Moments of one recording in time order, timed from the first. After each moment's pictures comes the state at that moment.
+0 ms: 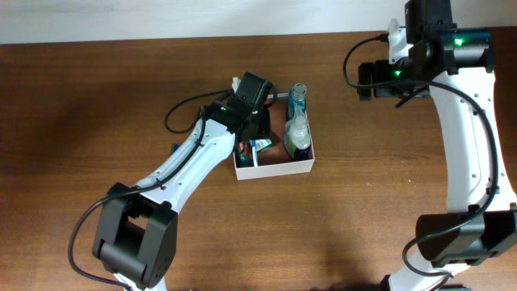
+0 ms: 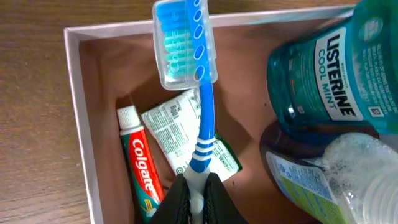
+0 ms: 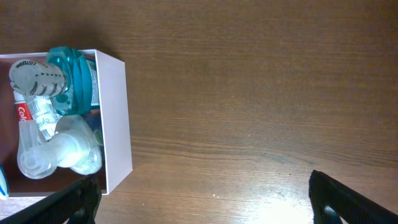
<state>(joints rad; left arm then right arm) -0.53 1.90 1.49 -0.66 -0.10 -0.48 0.01 1.85 2.06 -1.40 -0.04 0.00</state>
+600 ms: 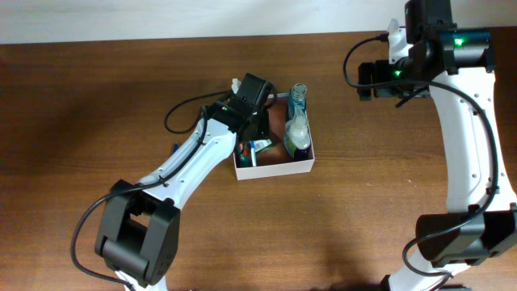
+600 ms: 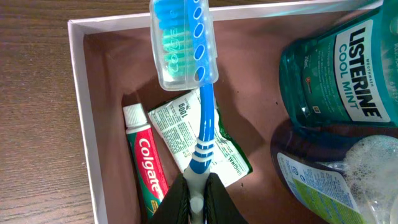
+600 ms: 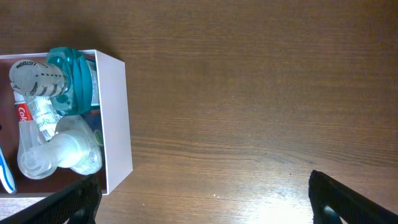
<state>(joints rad) -0.53 1.91 1.49 -0.67 -0.11 -0.48 0.01 1.85 2.06 -1.40 -0.04 0.00</state>
